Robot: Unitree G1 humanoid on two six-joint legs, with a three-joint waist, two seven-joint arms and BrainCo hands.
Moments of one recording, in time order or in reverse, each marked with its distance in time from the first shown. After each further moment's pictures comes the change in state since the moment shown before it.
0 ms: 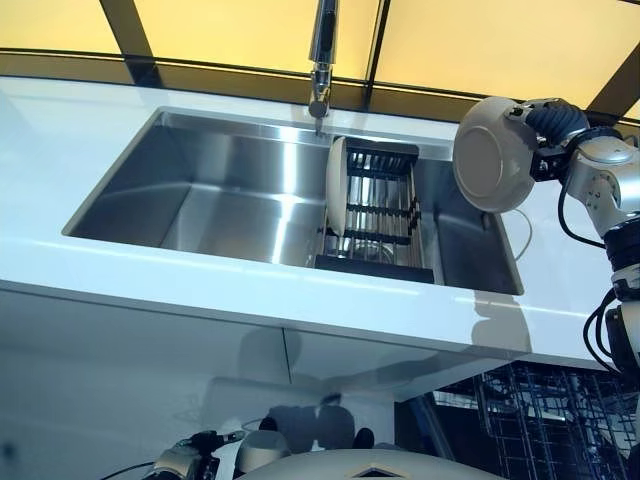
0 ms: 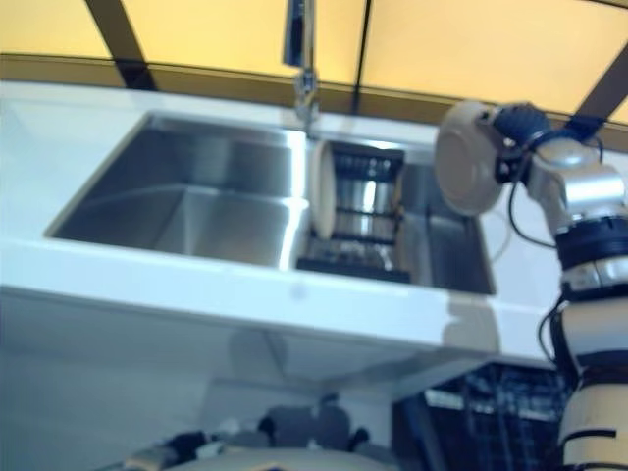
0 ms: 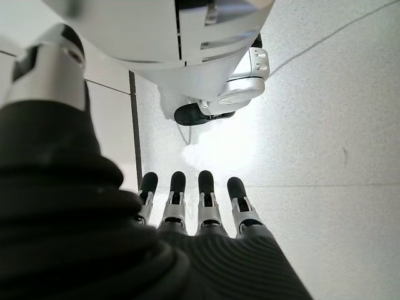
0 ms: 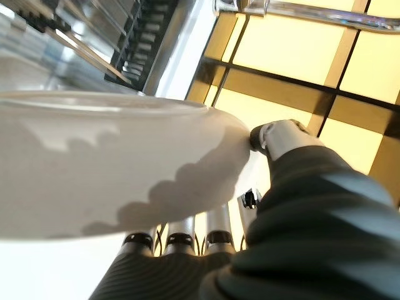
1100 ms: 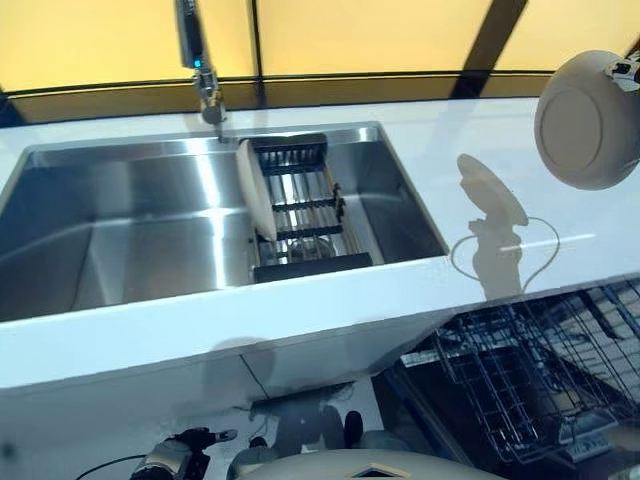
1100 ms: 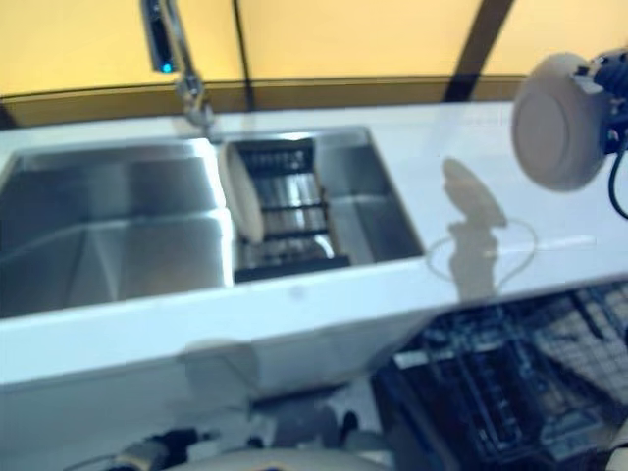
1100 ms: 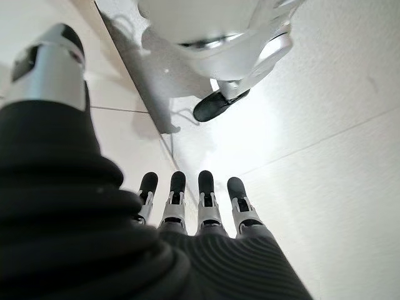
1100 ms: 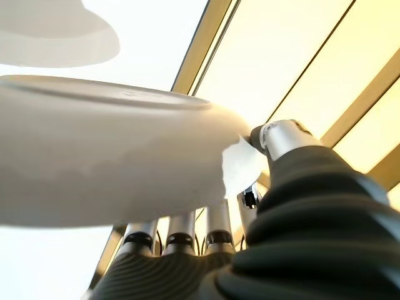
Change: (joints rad) left arm -0.033 0.055 -0.016 -0.011 0.039 0.007 -0.052; right arm -0.048 -0.316 0.008 -0.048 -0.081 0.055 0.142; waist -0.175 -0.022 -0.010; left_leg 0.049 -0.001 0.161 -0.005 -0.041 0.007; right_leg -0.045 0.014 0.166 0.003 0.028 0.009
